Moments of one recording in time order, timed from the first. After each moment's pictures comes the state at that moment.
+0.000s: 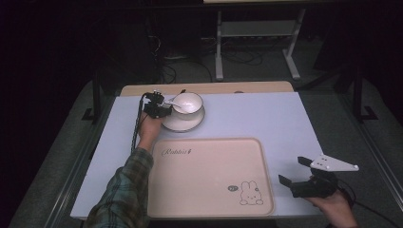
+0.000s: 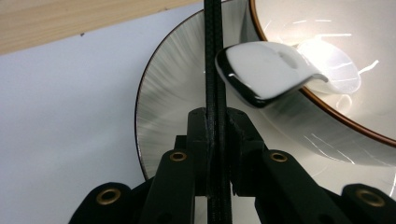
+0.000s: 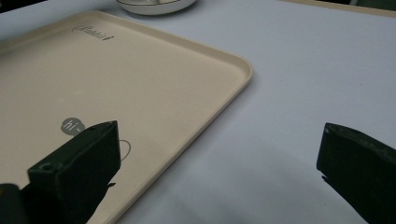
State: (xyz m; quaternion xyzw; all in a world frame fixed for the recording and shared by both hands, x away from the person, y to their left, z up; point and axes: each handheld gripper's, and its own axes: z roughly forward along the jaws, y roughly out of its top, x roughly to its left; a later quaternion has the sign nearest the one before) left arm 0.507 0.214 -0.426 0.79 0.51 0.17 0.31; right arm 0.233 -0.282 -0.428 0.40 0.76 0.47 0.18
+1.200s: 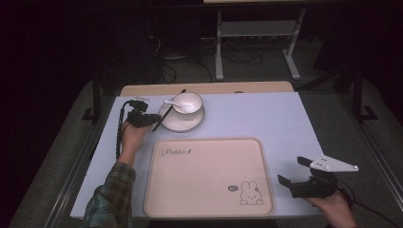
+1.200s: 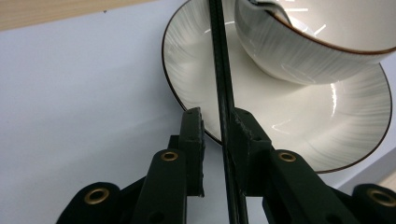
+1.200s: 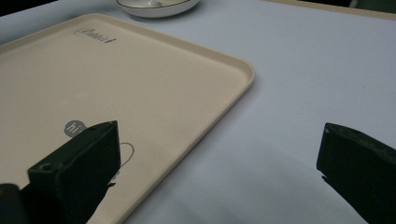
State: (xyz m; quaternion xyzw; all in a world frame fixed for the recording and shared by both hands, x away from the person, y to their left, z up) left arm 0.459 0.260 -0.414 0.78 0.49 0.15 0.36; right arm 0.232 -0.279 -0.427 0.40 0.76 0.47 0.18
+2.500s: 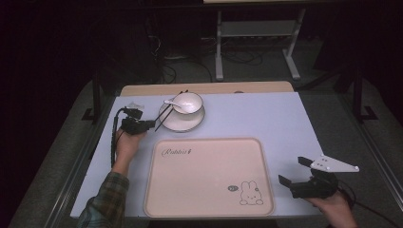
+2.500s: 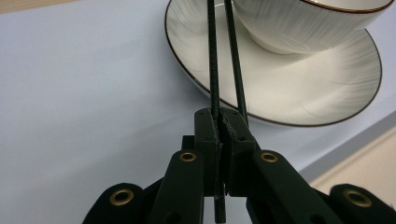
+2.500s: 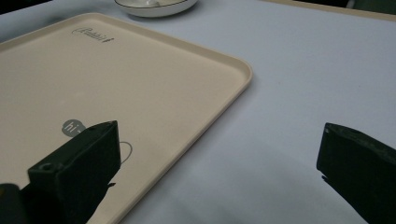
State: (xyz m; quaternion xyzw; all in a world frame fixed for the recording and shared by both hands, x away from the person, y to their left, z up) left arm 0.429 0.278 -0.416 0.78 0.49 0.16 0.37; right arm 0.231 -0.280 -0.427 0.40 0.76 0.47 0.19
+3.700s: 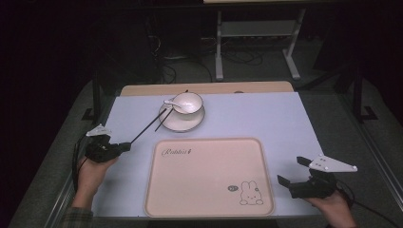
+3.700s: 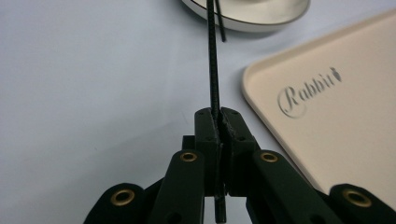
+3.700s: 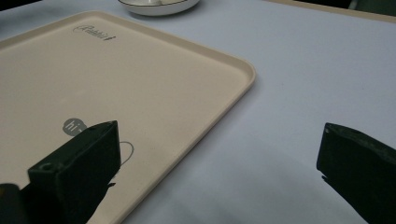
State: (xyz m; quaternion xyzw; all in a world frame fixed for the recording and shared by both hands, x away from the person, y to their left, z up) left arm 0.324 0.344 -0.401 0.78 0.47 0.14 0.39; right arm 0.232 -0.277 -0.427 0.40 0.76 0.47 0.19
